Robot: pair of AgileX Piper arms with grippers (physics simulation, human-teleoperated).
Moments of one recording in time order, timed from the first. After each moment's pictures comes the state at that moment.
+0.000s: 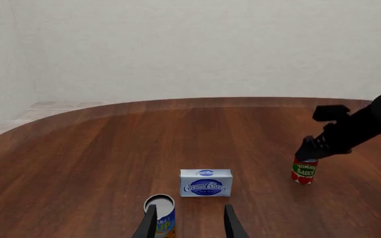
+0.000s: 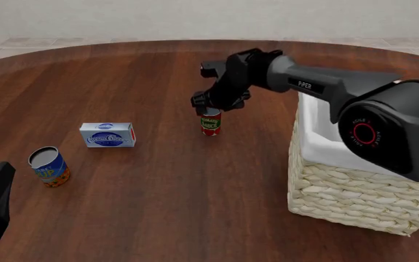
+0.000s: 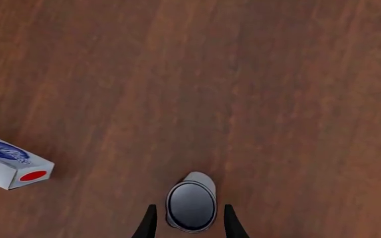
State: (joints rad) left arm 0.00 0.01 0.00 0.00 0.00; right arm 0.52 2.28 -1.90 0.66 0.18
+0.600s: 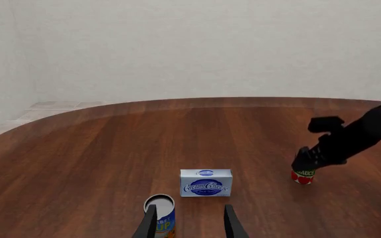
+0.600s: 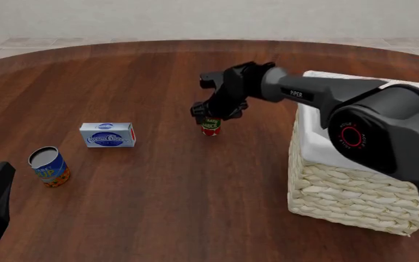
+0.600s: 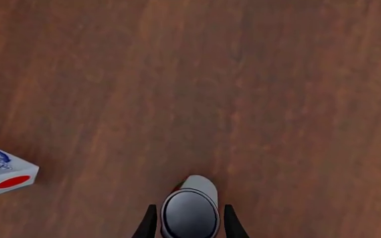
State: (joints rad) left arm 0.00 0.01 0.00 0.00 0.00; right arm 0.53 2.33 -1.88 0.61 0.20
